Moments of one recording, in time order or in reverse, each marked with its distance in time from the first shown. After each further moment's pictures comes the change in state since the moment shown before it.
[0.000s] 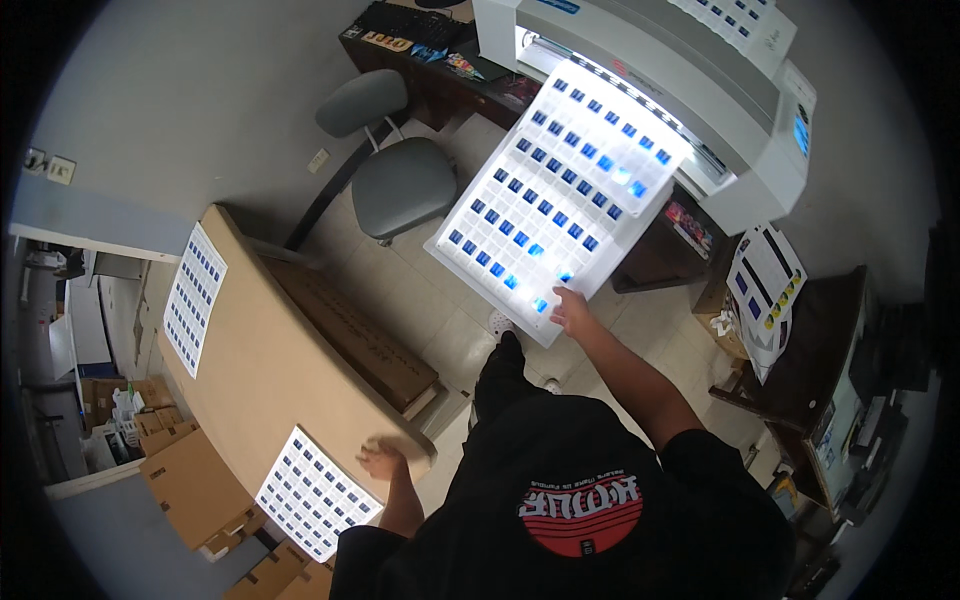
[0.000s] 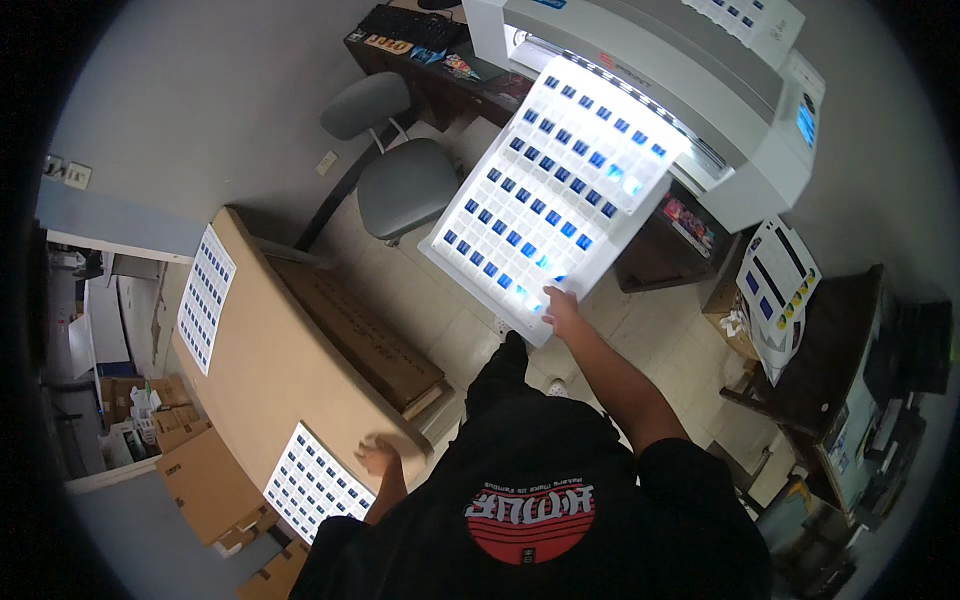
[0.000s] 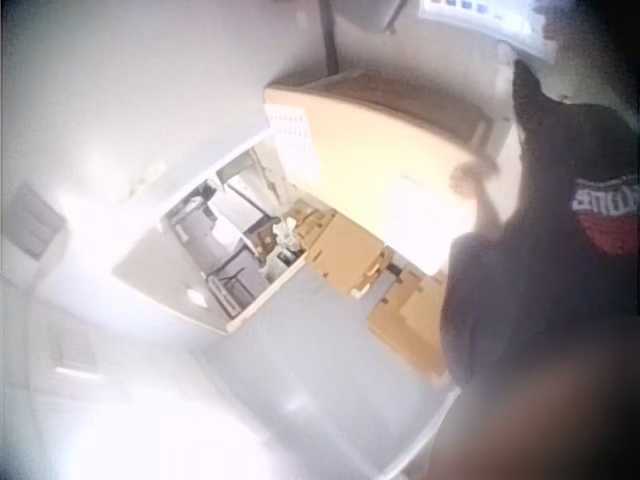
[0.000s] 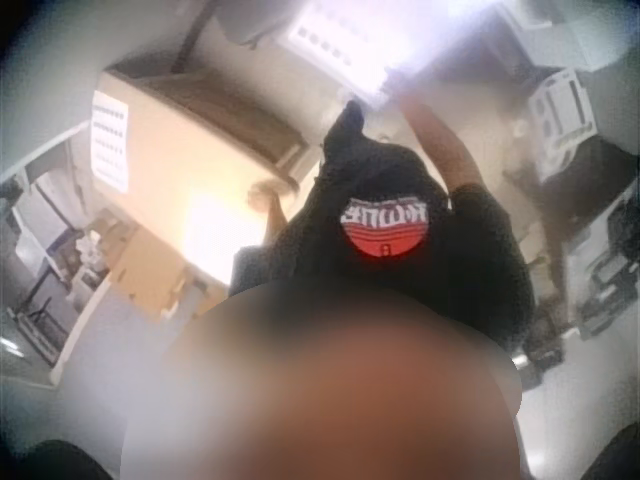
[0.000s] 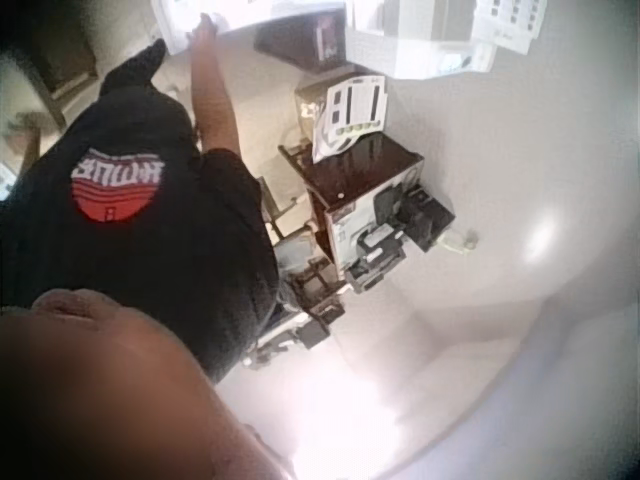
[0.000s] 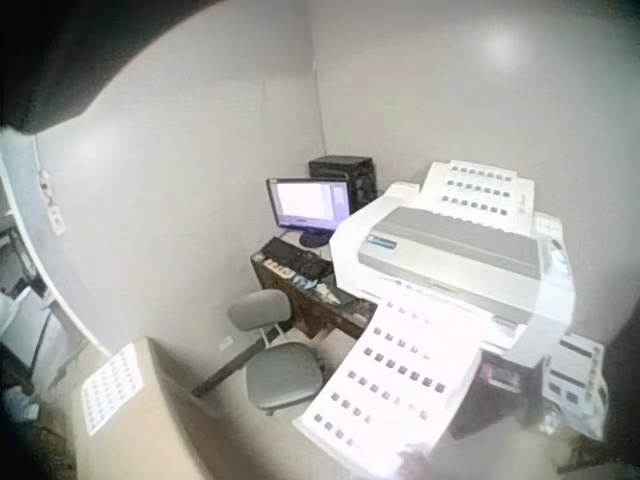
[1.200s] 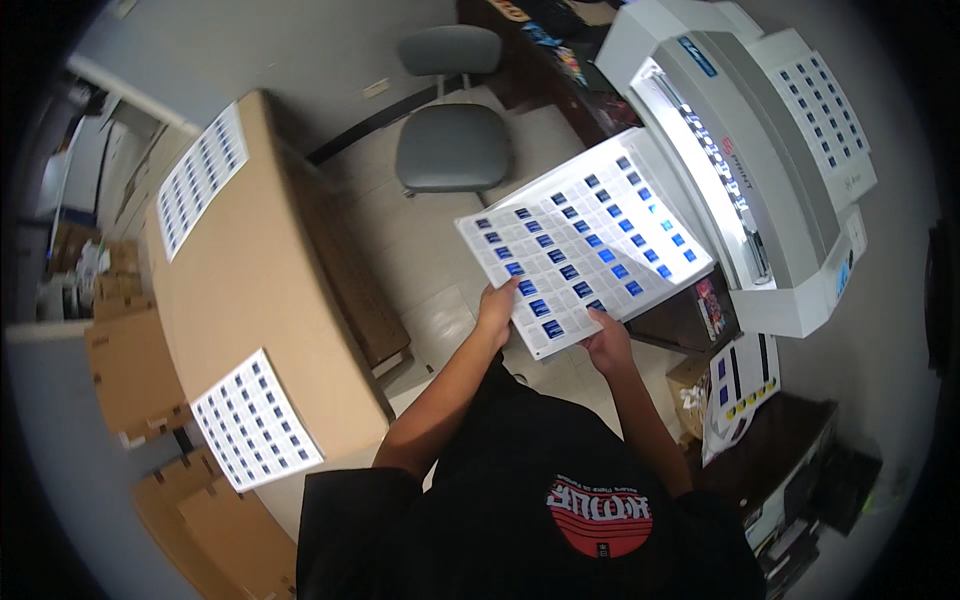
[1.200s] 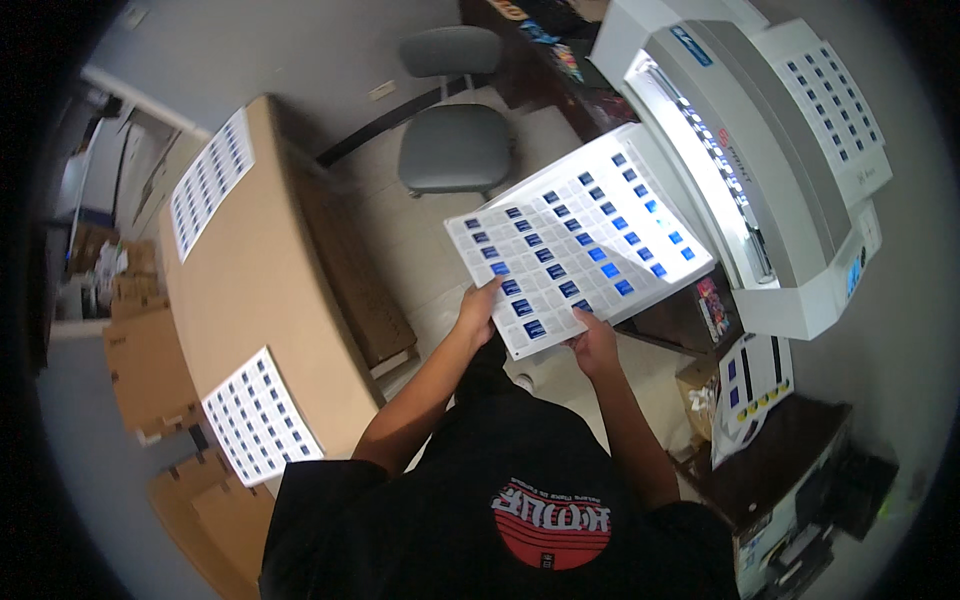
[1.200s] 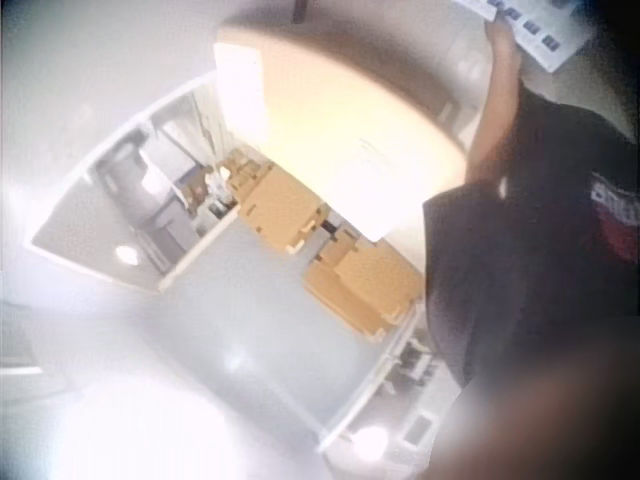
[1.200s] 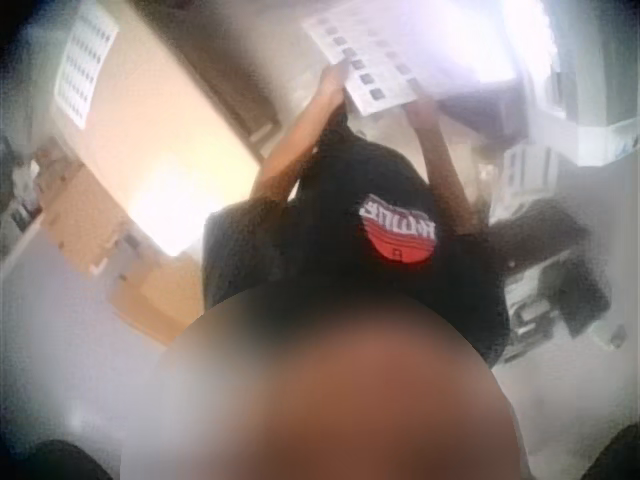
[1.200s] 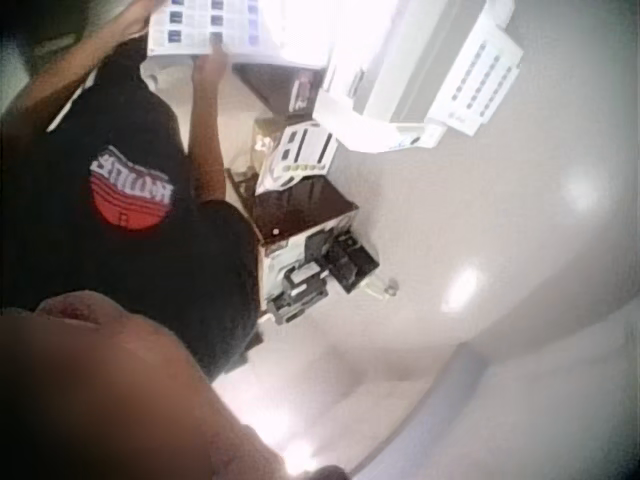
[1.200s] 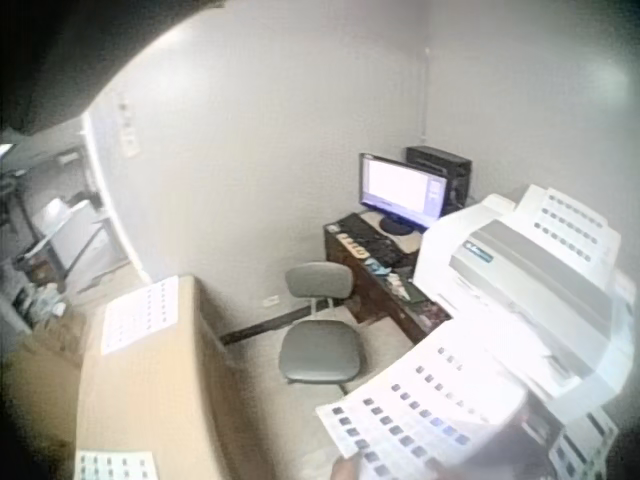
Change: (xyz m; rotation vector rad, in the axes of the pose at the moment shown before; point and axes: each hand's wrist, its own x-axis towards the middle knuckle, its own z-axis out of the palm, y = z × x) left_hand -0.195 0.380 -0.094 -1.542 -1.307 -0.187; right_hand -0.128 -0.113 -0.093 0.045 -0.572 -0.146
